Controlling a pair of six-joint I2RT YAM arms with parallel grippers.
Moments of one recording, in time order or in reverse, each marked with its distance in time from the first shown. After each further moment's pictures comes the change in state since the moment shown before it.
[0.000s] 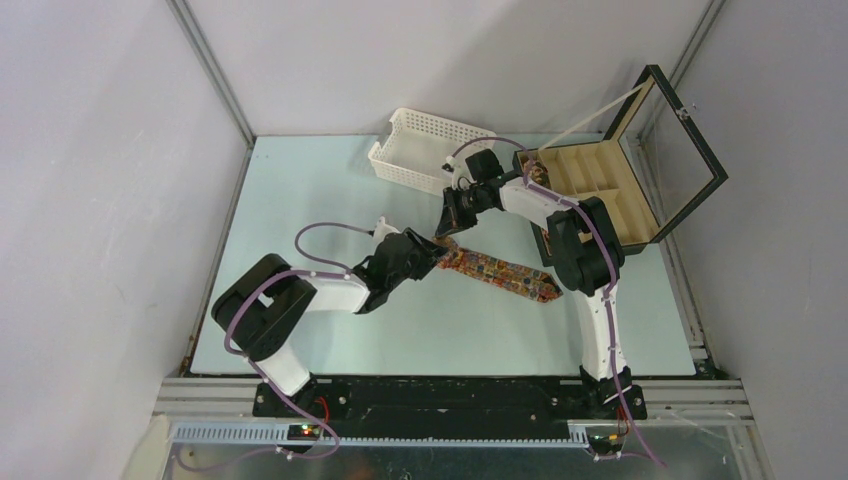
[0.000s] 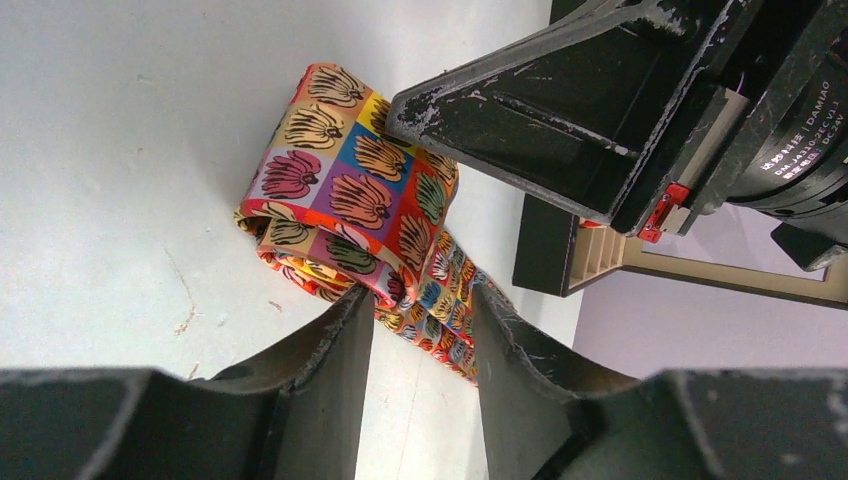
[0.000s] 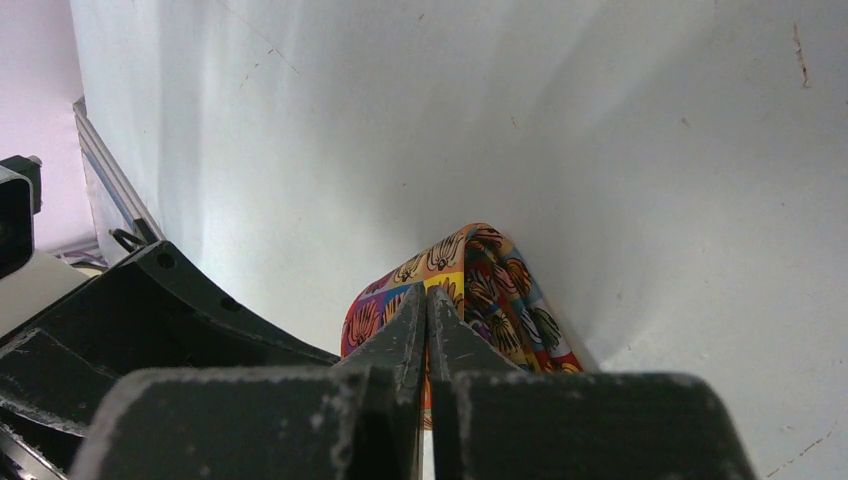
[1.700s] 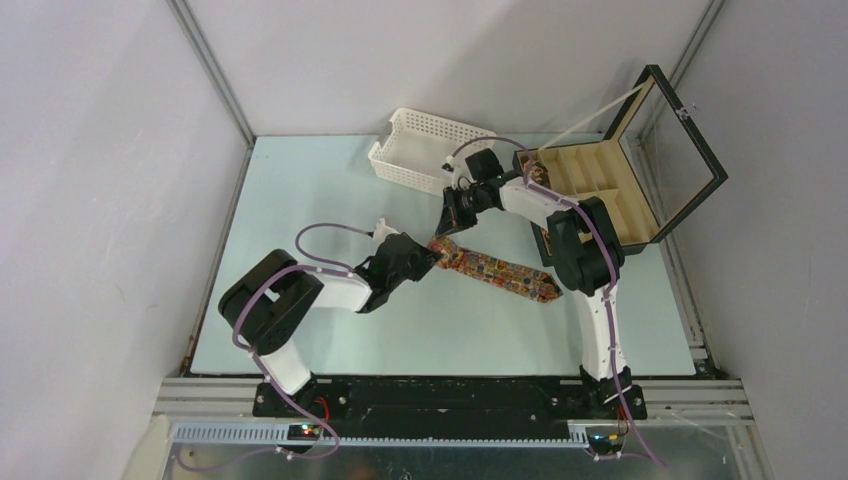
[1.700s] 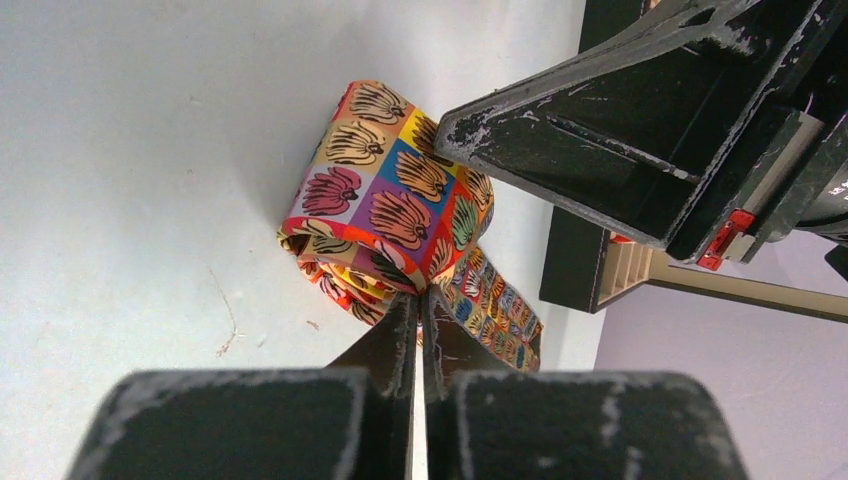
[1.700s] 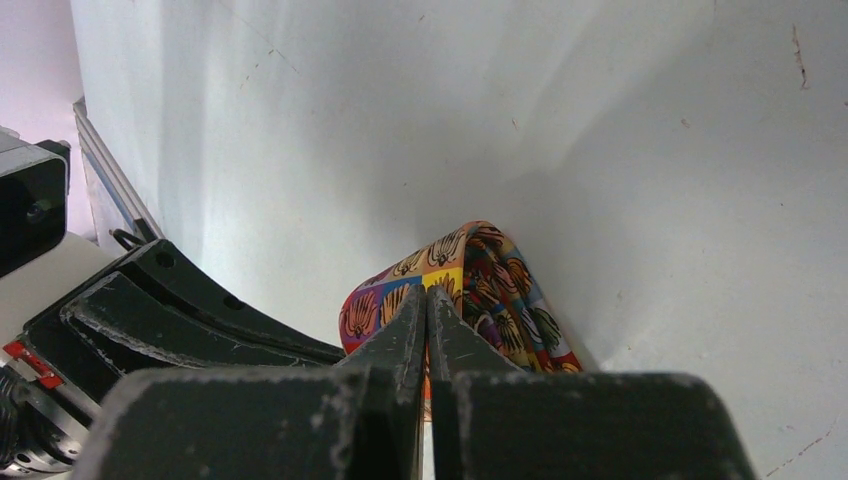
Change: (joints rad) left arm 0.011 0.040 0.000 0.008 -0.013 0.012; right arm 0.000 0.000 0.000 0.000 0.000 0.000
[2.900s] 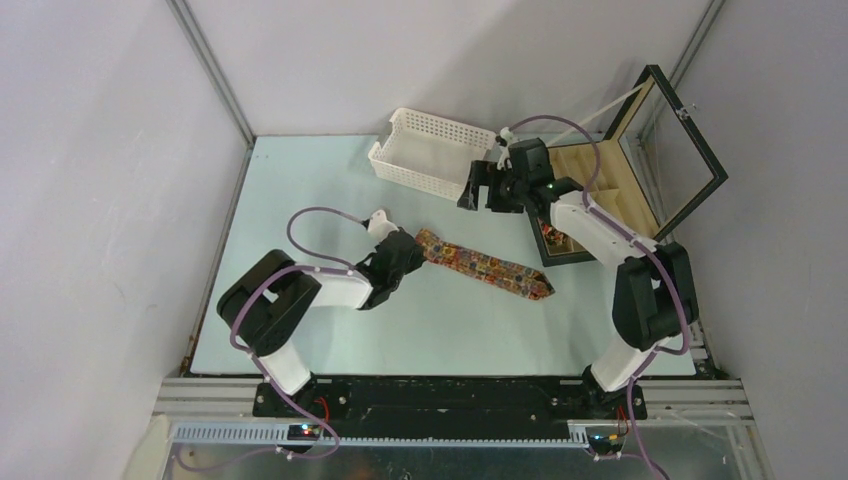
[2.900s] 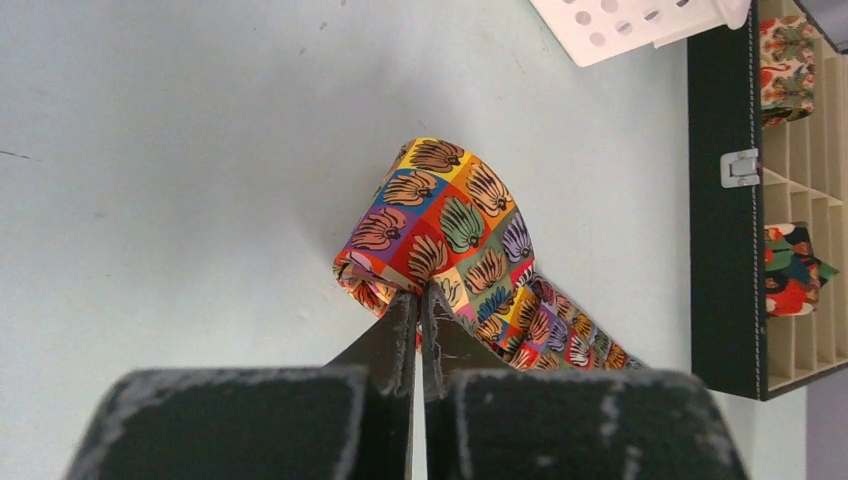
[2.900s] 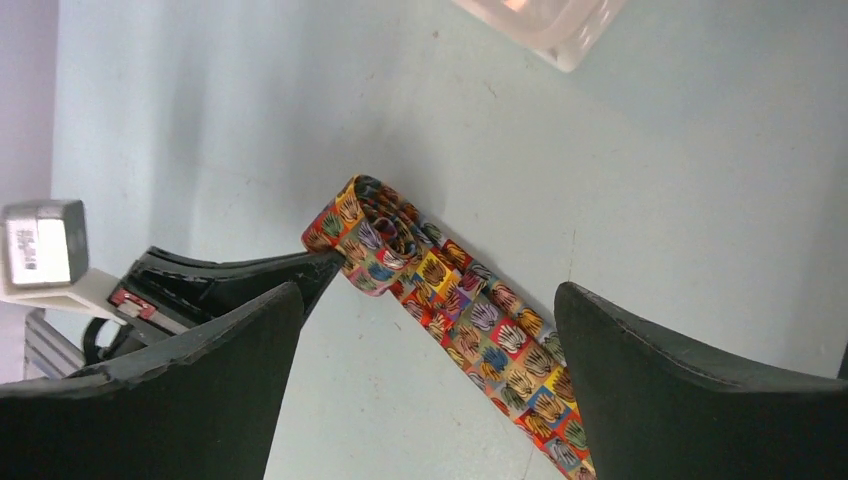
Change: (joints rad) left arm 0.000 -0.002 0.032 -0.066 -0.247 0.307; right arm -0.052 -0.495 -0.329 0.128 0.411 0.138
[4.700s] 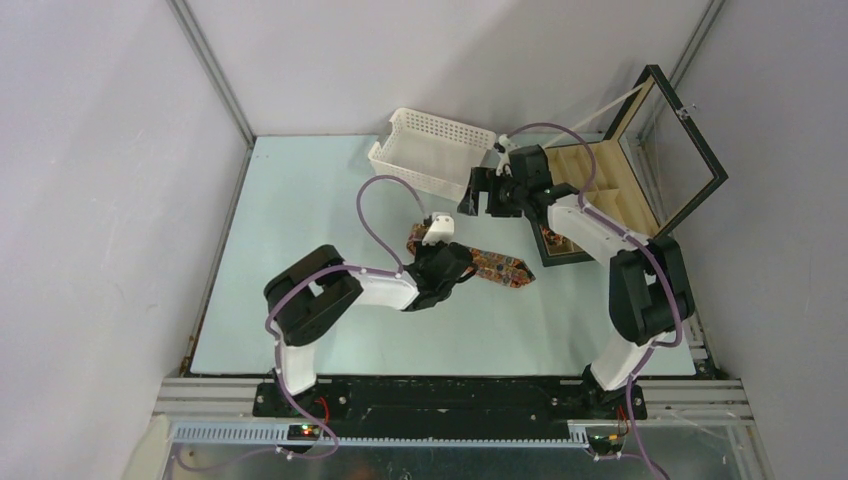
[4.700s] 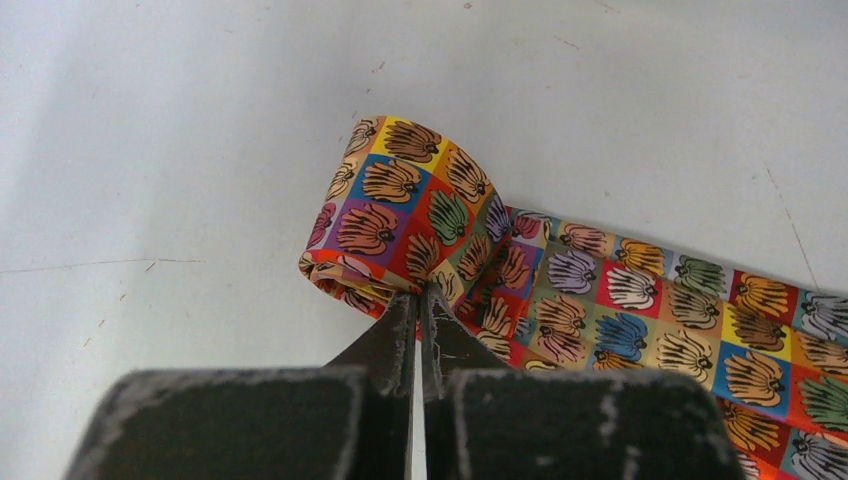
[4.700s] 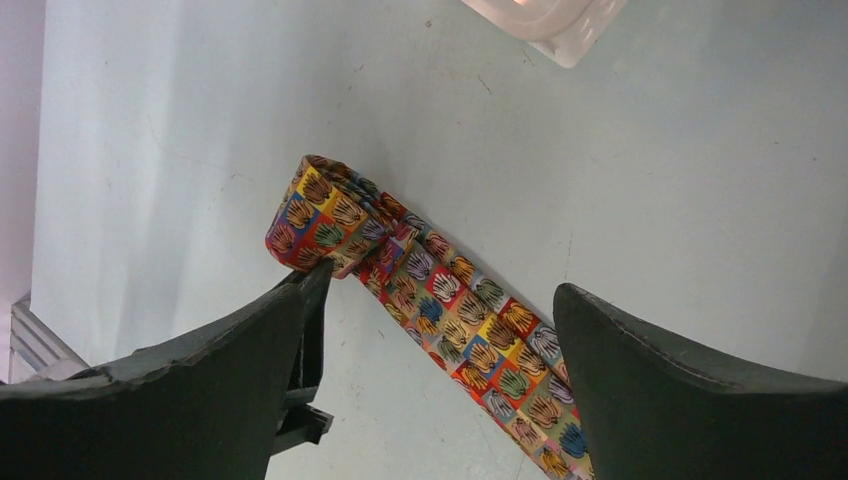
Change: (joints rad) left arm -0.248 0.193 0.279 -0.237 -0.549 0.532; right arm -0.018 0.017 -0.057 0.089 -0.030 -0.019
